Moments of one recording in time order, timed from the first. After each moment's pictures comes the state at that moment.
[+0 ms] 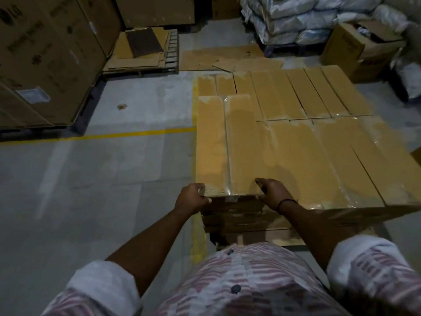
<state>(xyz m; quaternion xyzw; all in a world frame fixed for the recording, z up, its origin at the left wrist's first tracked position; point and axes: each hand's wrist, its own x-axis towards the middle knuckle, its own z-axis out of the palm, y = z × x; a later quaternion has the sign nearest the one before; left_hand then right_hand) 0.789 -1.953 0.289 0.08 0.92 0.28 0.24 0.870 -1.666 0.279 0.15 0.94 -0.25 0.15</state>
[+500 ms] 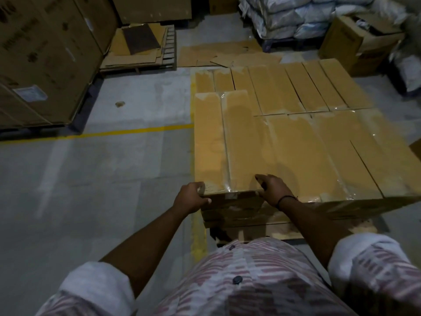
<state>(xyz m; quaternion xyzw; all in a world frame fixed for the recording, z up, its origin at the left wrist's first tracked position) 0.800 -1.959 0.282 0.11 0.92 0.27 0.26 0.882 -1.664 0.263 0.16 0.94 -0.26 0.14</state>
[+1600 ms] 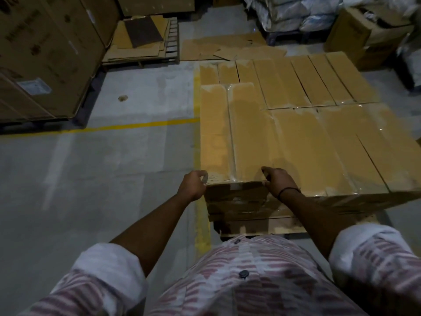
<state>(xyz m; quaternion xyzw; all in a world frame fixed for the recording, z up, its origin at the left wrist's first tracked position) 0.784 -1.969 0.282 0.09 0.92 0.28 0.24 0.876 -1.679 0.272 0.20 0.95 -0.22 0.13</state>
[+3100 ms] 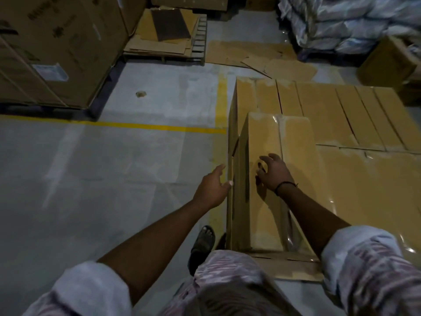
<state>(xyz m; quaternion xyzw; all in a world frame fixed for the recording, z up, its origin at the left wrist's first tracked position) 0.608 -2.040 0.304 0.09 0.87 0.44 0.21 0.608 -1.797 0.296 0.16 0.96 -0.22 0.09</state>
